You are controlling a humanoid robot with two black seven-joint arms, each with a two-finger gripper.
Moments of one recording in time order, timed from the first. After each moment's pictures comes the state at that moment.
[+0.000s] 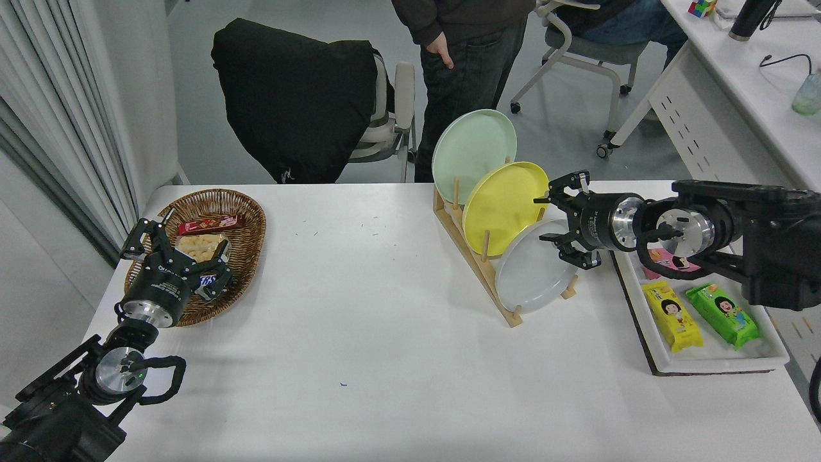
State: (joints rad) left arm -0.41 0.38 -1.02 -0.69 0.06 -0.47 -0.38; right arm 1.42 -0.44 -0.54 0.95 0.57 0.07 -0.06
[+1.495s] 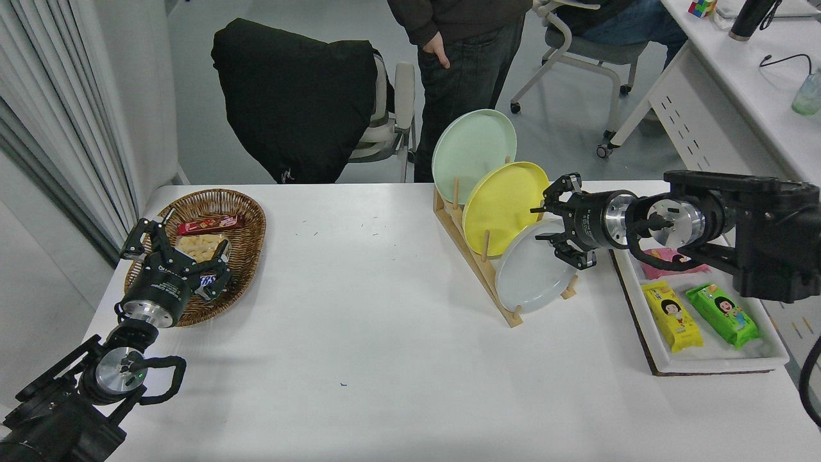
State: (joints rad) left arm -0.41 0.38 -1.02 -0.69 0.06 -0.47 -0.38; right arm 1.43 -0.43 -0.50 0.95 0.57 0.03 -0.15
